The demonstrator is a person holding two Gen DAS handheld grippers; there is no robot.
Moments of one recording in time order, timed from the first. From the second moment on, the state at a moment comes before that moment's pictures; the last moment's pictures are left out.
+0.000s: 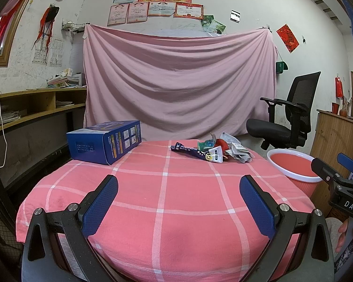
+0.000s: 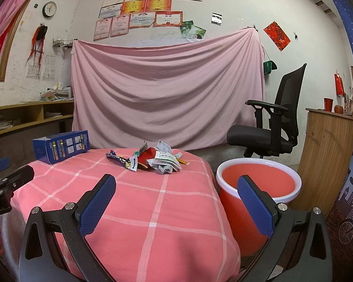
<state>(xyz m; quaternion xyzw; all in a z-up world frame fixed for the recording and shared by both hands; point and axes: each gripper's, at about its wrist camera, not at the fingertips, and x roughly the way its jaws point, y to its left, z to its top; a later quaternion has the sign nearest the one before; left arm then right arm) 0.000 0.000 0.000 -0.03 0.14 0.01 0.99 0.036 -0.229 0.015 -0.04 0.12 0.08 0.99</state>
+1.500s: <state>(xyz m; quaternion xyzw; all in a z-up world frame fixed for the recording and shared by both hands) 0.000 0.000 0.000 -0.03 0.14 0.01 0.99 0.036 -0.229 0.013 -0.04 0.12 0.08 0.99</state>
